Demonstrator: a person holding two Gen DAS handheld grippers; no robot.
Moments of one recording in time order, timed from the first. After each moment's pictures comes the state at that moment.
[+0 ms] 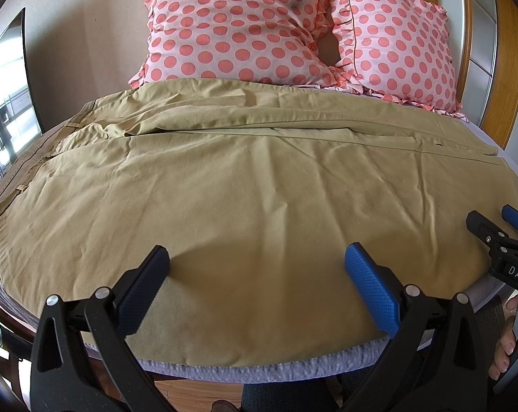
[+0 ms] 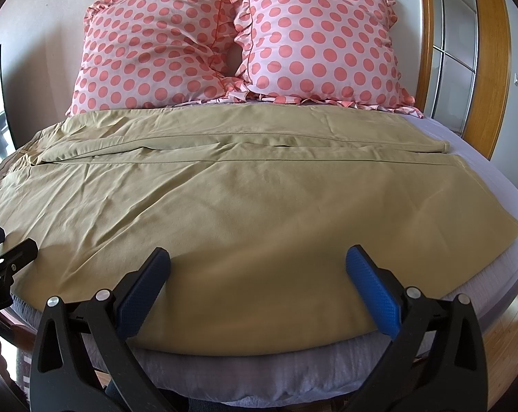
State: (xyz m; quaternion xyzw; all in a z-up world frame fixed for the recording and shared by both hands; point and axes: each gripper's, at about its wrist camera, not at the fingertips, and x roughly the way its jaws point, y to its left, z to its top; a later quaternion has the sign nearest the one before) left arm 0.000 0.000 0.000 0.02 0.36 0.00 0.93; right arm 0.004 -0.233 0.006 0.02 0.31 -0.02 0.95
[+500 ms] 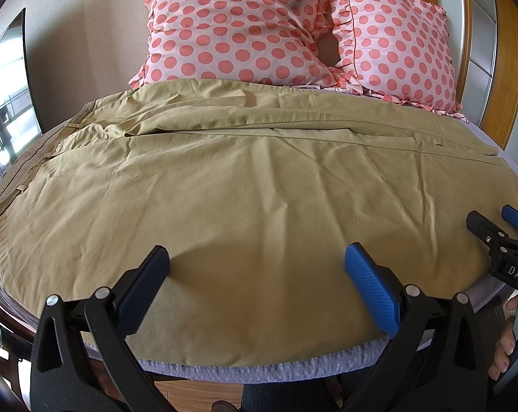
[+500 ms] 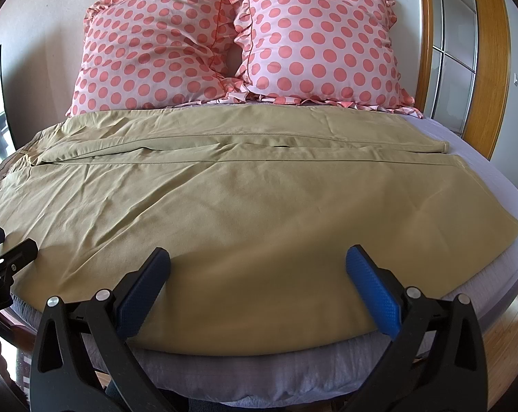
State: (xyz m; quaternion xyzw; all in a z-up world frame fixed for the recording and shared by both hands) left arm -0.001 0.000 0.001 0.02 0.36 0.00 0.93; right arm 0.004 -0.233 0.006 0.02 0.31 -0.02 0.95
